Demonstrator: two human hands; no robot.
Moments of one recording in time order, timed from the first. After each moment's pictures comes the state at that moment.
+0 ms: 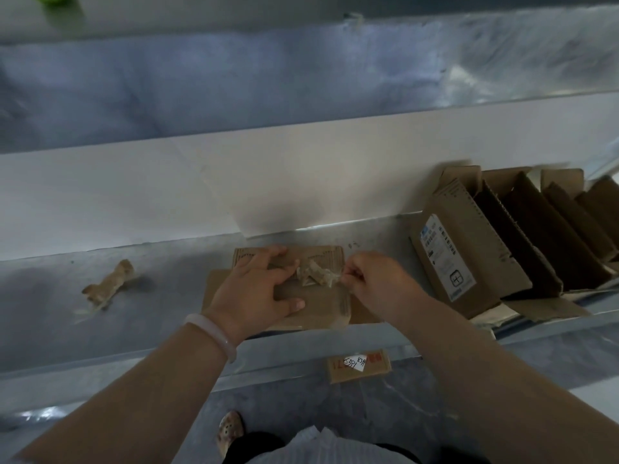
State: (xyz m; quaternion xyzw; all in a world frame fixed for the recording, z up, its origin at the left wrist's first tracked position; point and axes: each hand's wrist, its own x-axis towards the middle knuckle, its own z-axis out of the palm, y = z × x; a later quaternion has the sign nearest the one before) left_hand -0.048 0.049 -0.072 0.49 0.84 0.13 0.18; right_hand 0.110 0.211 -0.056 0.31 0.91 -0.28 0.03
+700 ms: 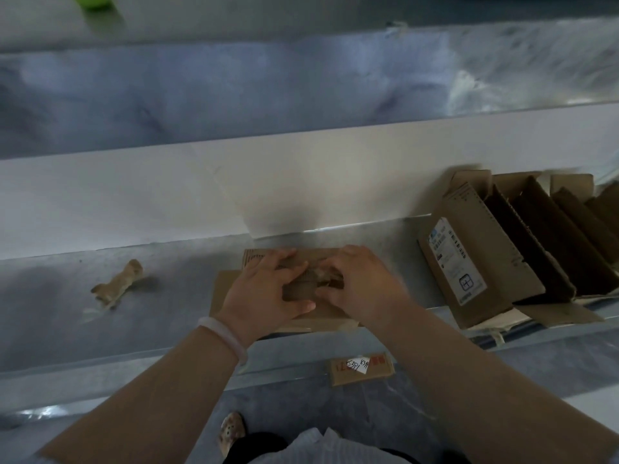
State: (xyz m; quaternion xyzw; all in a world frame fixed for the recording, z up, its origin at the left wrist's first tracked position) left_hand -0.046 0.050 -0.070 0.49 0.84 0.15 0.17; right_hand 0.081 0.187 -0.062 0.26 0.94 -0.23 -0.02
